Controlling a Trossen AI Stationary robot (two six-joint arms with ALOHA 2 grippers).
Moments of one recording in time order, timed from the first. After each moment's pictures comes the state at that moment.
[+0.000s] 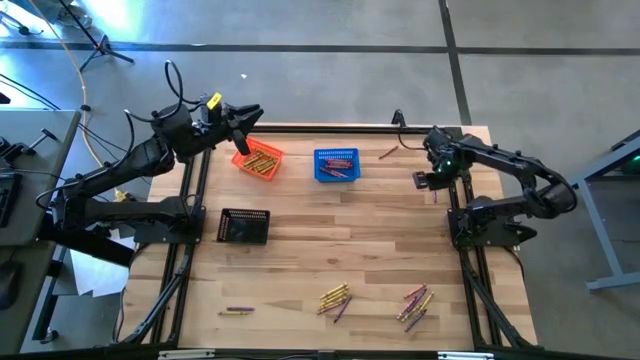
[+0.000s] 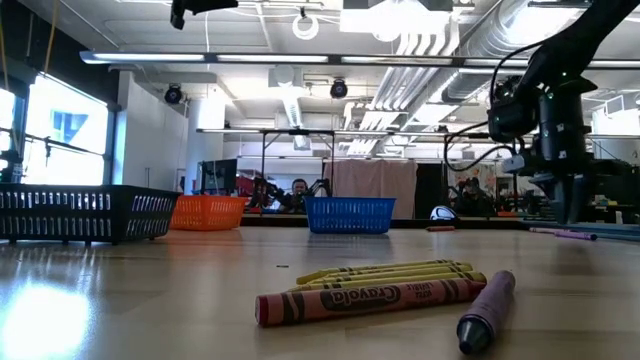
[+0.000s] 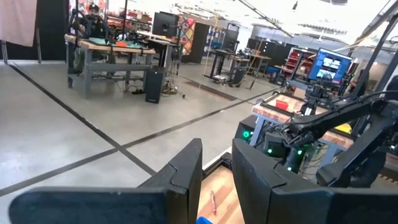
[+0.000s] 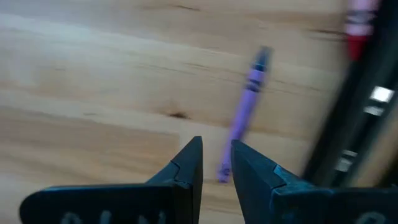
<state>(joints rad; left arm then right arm) 0.46 0.86 0.94 -0.05 -0.14 -0.21 -0.99 1.25 0.61 -0.92 -0.08 0.42</state>
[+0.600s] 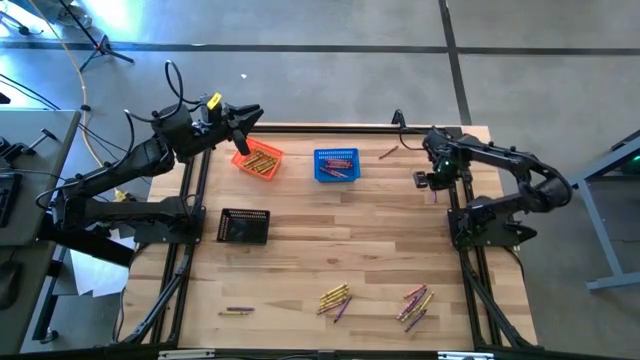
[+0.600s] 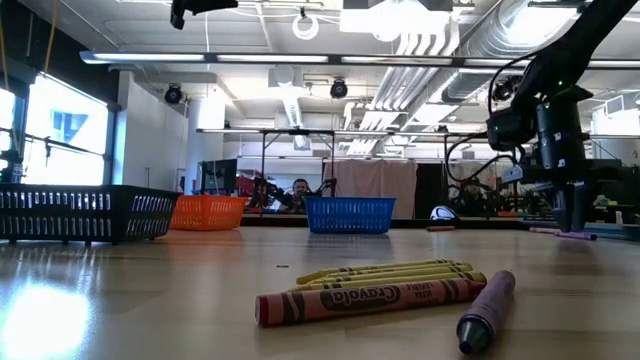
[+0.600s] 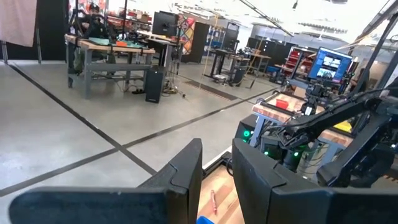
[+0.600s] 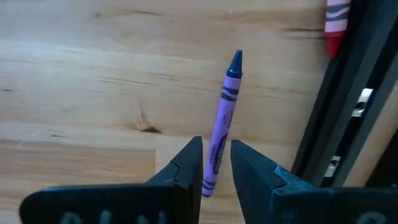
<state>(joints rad) 0.47 0.86 0.94 -0.05 -0.14 -0.20 -1.02 1.32 0.60 -0.89 -0.05 0.45</state>
